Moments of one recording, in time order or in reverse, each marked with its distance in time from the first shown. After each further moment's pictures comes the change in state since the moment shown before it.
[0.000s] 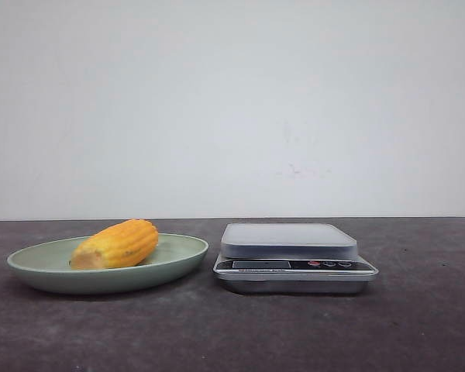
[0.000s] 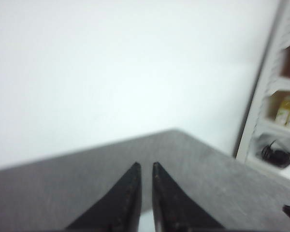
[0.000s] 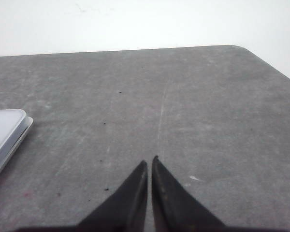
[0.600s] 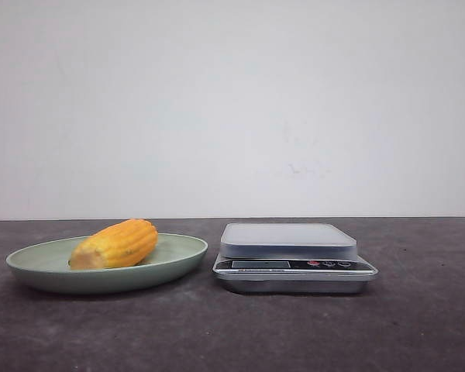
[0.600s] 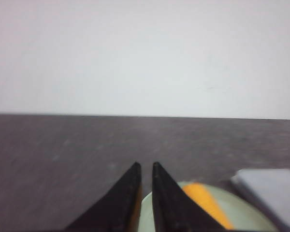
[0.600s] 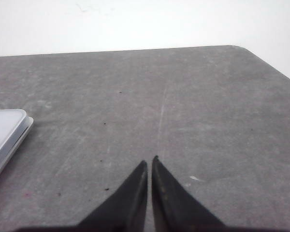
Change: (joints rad) left arm 0.365 -0.526 -0.704 0.135 -0.093 -0.006; right arm 0.000 0.000 0.000 0.000 0.000 0.000
